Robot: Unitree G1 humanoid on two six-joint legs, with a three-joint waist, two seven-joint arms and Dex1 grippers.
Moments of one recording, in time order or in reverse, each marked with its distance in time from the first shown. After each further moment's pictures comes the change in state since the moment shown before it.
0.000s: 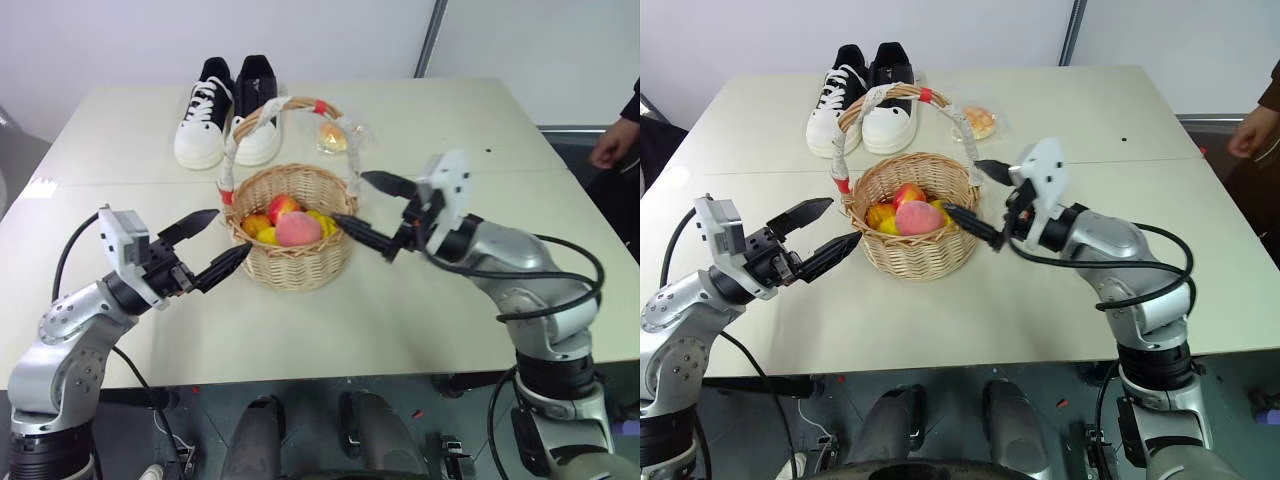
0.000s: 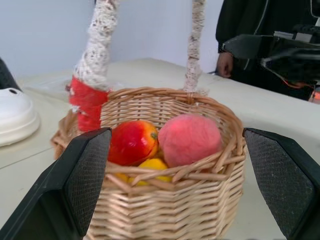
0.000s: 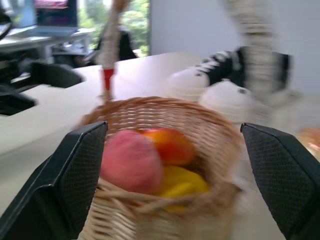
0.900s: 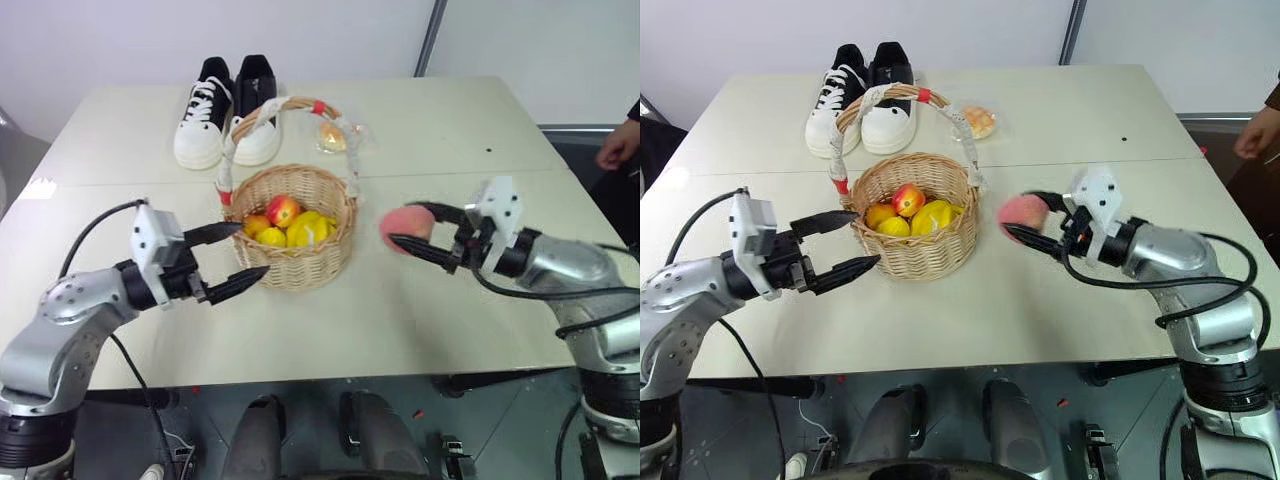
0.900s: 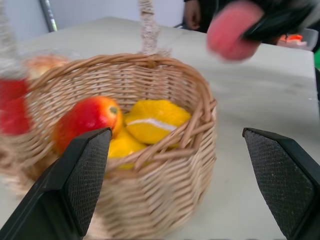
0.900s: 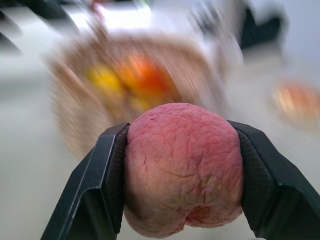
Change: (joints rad) left arm -0.029 0.144 -0.053 0.005 0.047 0.035 -0.106; right arm 0.026 -0.214 -0.020 -0.025 0.040 -0.076 0.213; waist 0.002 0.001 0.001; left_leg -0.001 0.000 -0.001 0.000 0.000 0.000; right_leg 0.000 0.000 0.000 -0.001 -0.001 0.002
